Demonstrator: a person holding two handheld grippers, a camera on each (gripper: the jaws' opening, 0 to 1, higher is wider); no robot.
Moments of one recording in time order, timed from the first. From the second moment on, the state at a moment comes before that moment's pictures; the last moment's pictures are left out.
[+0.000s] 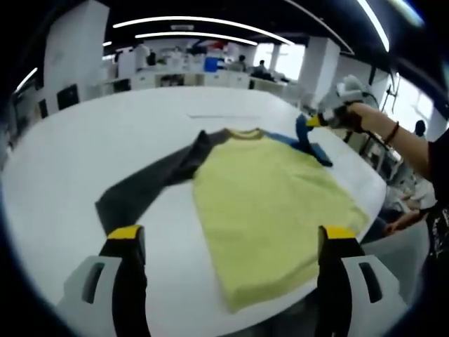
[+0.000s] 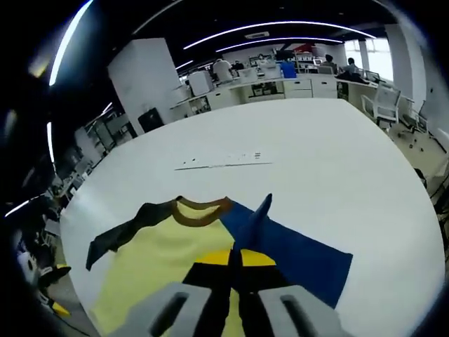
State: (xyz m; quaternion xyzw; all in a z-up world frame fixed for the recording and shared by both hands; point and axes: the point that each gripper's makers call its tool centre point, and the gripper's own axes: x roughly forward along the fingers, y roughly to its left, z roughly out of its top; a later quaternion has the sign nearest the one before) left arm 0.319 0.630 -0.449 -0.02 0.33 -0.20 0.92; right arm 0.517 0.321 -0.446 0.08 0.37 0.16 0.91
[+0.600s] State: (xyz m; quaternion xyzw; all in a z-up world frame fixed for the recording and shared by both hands) left arm 0.319 0.635 -0.452 -0.02 0.33 -0.19 0.93; right arm 0.525 0.369 -0.443 0.06 0.37 0.20 0.90
